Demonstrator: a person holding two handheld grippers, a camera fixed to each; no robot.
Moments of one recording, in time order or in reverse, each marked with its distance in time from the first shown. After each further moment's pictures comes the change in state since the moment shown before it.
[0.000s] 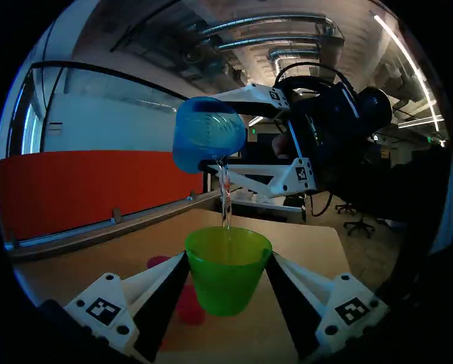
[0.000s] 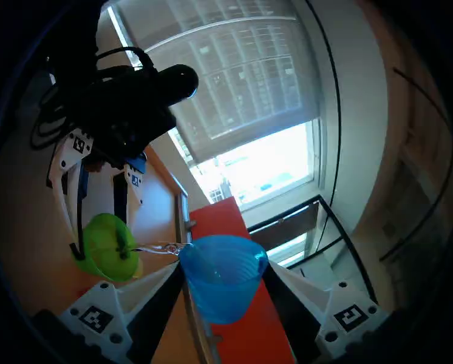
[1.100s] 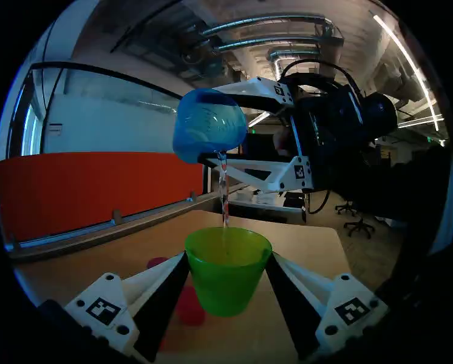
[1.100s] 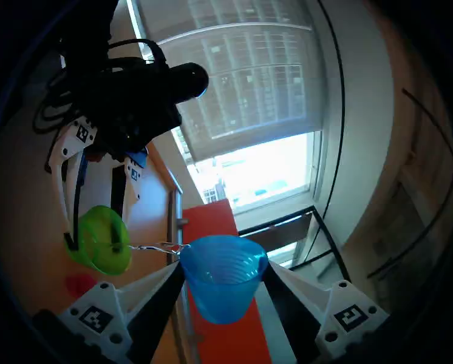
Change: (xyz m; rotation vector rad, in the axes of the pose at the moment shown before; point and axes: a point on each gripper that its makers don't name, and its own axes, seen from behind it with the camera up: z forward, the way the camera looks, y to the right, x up) left arm 0.003 0.002 -0.001 0.000 0.005 0.003; right arm 0.007 0.015 0.001 -0.028 0.006 -0.107
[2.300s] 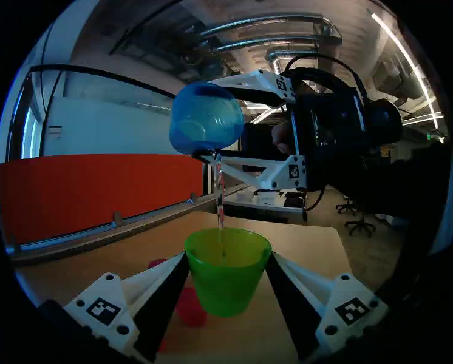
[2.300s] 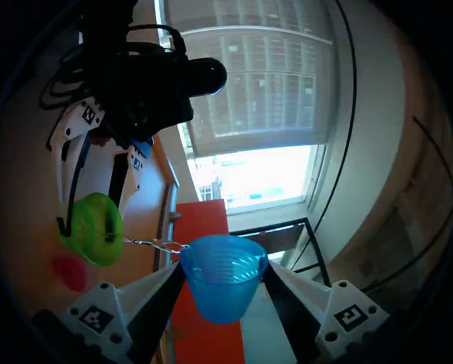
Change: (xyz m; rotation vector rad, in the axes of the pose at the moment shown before) left arm 0.001 -0.002 0.001 0.002 0.006 0.012; right arm 0.000 0.009 0.006 -0.019 -0.008 -0.147
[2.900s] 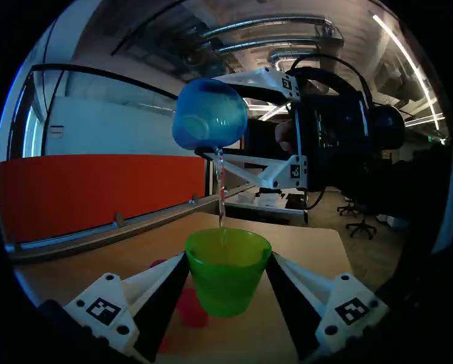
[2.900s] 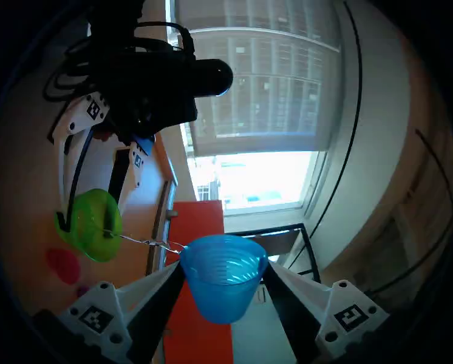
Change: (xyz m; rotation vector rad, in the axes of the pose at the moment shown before) left arm 0.000 -0.004 0.000 0.009 0.008 -0.006; right arm 0.007 0.005 0.004 -0.009 0.004 -0.060
